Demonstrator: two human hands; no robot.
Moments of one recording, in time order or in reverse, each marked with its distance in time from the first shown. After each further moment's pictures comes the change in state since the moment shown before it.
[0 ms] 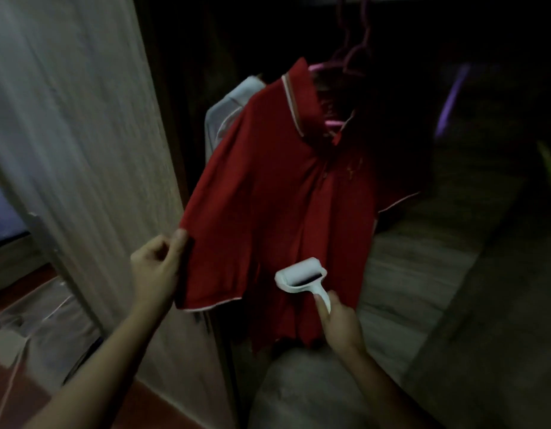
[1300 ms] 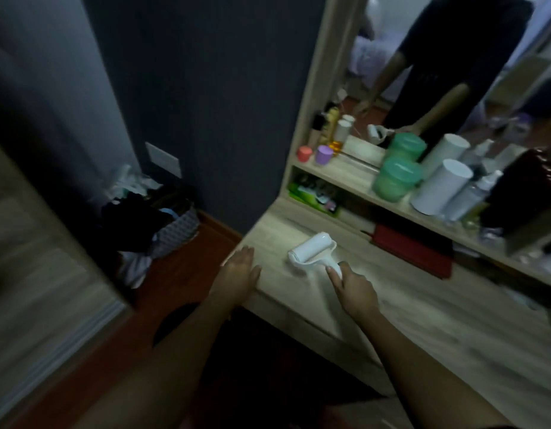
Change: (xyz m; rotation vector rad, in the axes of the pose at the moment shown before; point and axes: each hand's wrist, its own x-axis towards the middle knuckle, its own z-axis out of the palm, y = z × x) left_hand -0.757 0.221 -0.019 0.026 -1.868 0.713; right_hand -0.905 0.103 -0.250 -0.384 0.505 1.336
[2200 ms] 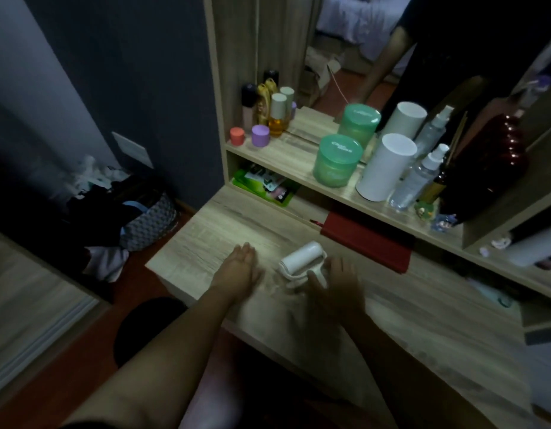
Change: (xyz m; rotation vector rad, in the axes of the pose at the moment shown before) left_hand 0.068 0.109 0.113 0.301 -0.250 -0.007; right_hand 0.040 0.135 -0.017 0.104 0.107 -0.107
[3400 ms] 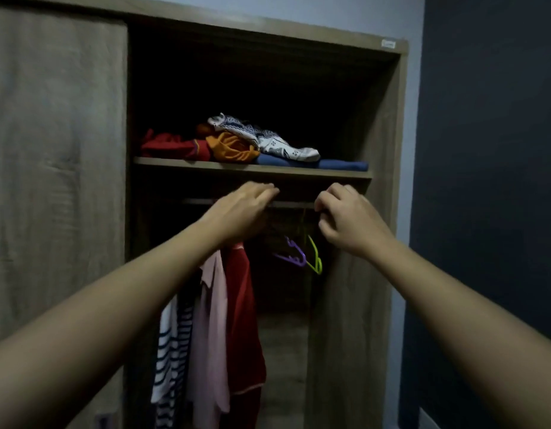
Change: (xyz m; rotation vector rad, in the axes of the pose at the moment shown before) left_hand -0.495 -0.496 -0.627 0.817 1.074 -0.349; right_hand -0.008 -0.939 -0.151 0.207 0.566 -1.474
